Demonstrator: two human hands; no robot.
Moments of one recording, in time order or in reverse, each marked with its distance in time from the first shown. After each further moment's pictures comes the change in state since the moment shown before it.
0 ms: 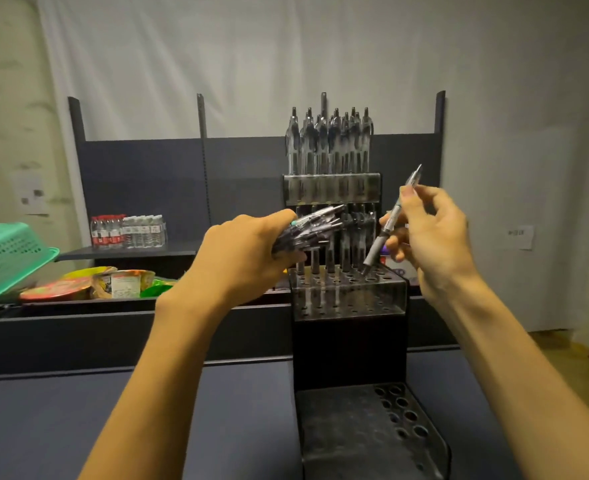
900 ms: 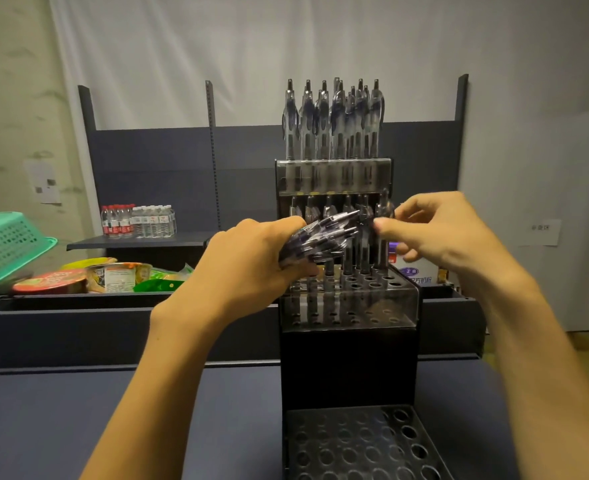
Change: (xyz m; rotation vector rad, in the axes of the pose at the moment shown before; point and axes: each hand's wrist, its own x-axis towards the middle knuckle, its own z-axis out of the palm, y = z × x) left_hand 0.011 0.002 0.030 -0.108 -0.089 -0.008; right_hand 0.044 0.023 -0.024 -0.599 -0.311 -0.004
